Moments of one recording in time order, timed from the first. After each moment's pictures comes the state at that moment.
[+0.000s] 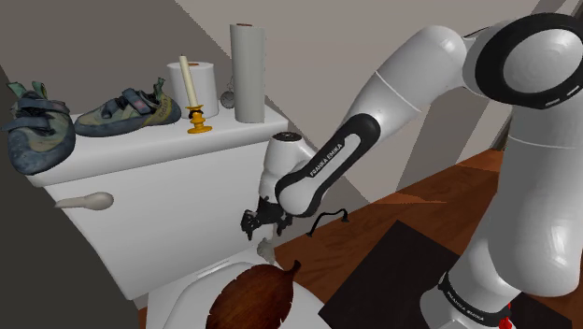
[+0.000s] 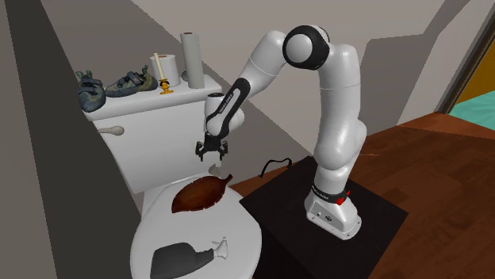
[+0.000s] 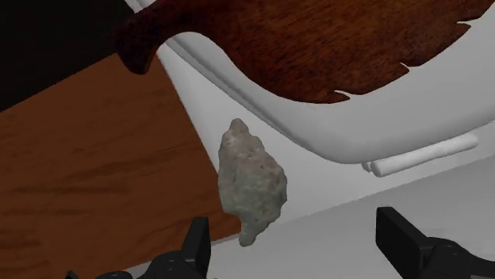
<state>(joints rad) 0.14 0.28 0.27 -2.35 0.07 2.74 0.77</state>
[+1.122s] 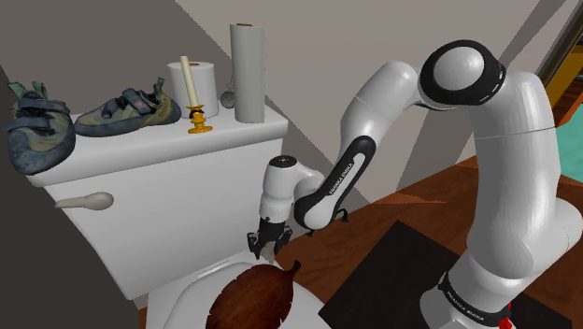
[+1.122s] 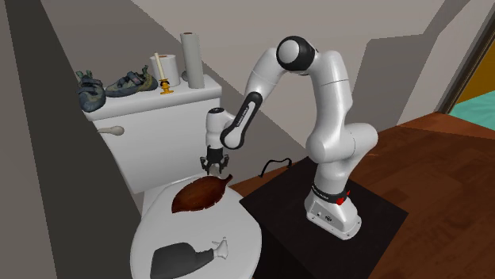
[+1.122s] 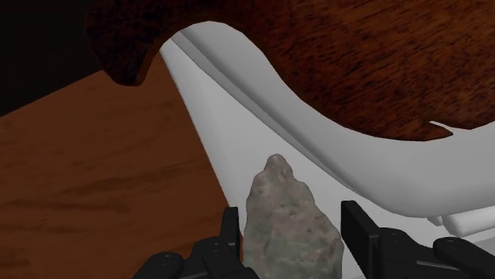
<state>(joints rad) -0.32 0.59 0.65 -2.29 -0.61 2.75 1.19</state>
